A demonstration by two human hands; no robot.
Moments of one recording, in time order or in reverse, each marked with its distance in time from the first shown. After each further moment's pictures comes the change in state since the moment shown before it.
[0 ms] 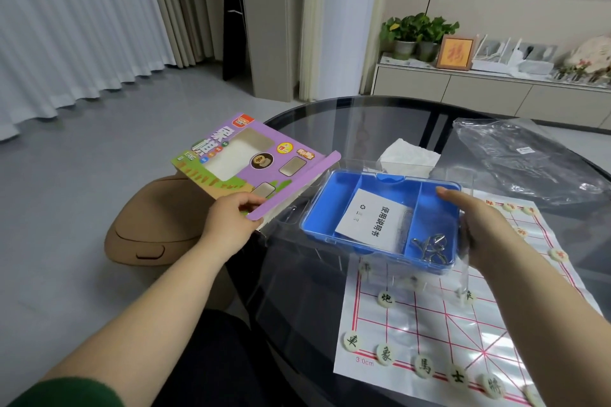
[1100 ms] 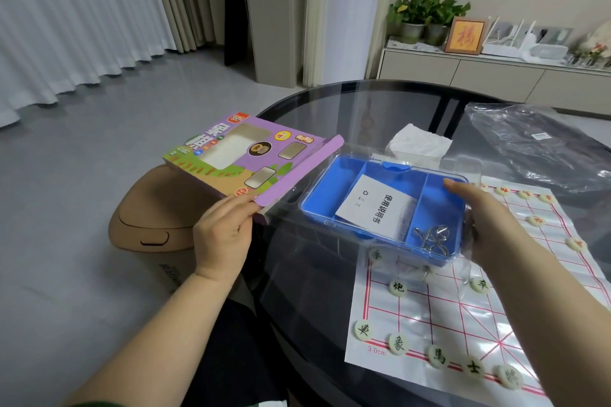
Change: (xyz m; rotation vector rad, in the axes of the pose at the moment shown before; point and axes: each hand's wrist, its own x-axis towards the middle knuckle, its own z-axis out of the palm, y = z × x) left_hand -0.025 -0.041 0.008 0.187 0.451 0.507; right_hand 0.002 0.016 0.011 0.091 -0.028 0.022
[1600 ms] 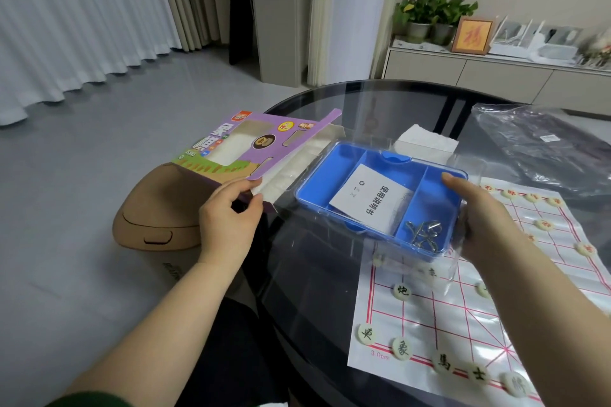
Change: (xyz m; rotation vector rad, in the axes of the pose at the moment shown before) left_hand 0.018 0.017 -0.001 -0.255 -0.027 -0.380; right_hand 0.005 0.003 0.011 0.001 0.011 -0.048
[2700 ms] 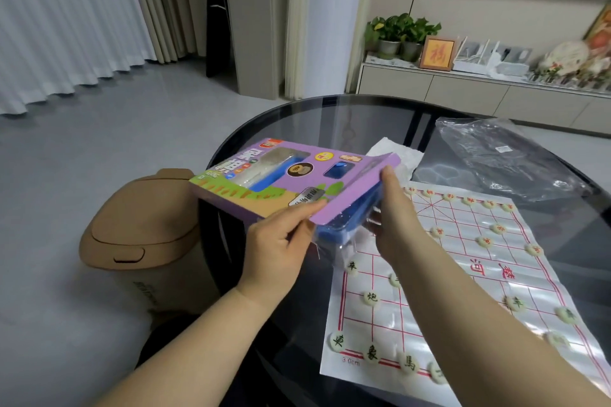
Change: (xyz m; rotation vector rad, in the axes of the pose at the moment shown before) left_hand -0.040 0.057 0.035 -0.256 -0.194 0.434; right_hand -0.003 0.008 0.050 -0.070 -0.024 -0.057
